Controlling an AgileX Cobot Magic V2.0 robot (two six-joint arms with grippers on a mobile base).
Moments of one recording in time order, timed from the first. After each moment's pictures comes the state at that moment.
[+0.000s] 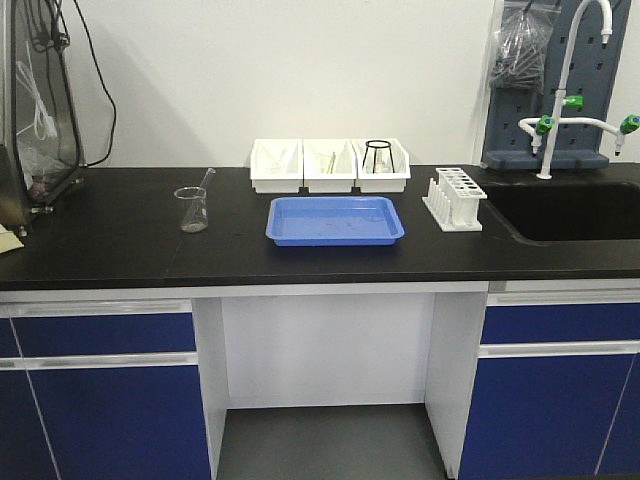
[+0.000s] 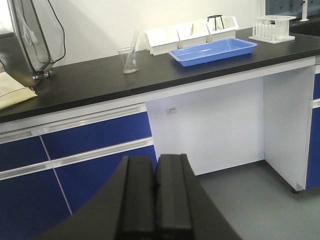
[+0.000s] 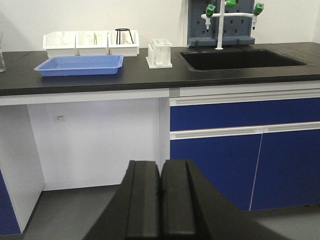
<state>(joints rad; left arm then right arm) -0.12 -0.01 0.03 -0.09 0.15 0.16 -0.08 -0.01 0.03 -0.07 0.14 0.07</state>
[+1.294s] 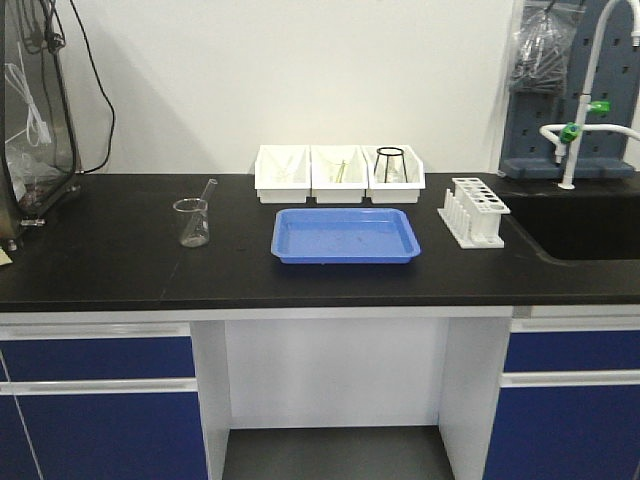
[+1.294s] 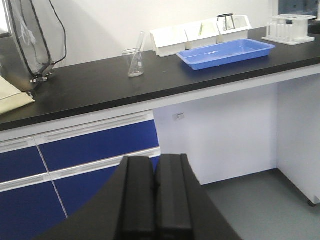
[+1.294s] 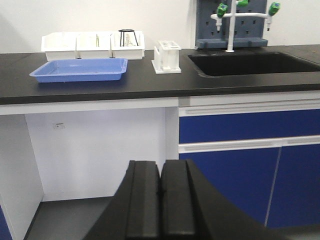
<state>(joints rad) -0.12 -0.01 0.03 -0.09 0.15 0.16 -0.08 -0.01 0.03 -0.07 0.14 0.07</state>
